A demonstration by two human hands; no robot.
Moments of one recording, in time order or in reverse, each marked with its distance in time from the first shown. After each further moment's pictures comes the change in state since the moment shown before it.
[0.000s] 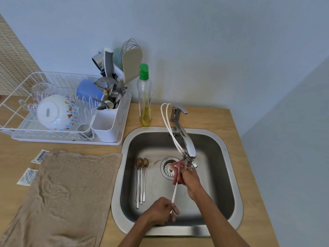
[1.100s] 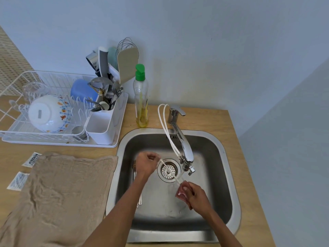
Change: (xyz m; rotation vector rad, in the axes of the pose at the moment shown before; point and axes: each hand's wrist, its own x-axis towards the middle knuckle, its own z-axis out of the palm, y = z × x) left_hand 0.080 0.056 -0.095 -0.228 0.765 0.230; right_hand -0.014 0.042 -0.057 -0.657 -0.086 -0.276
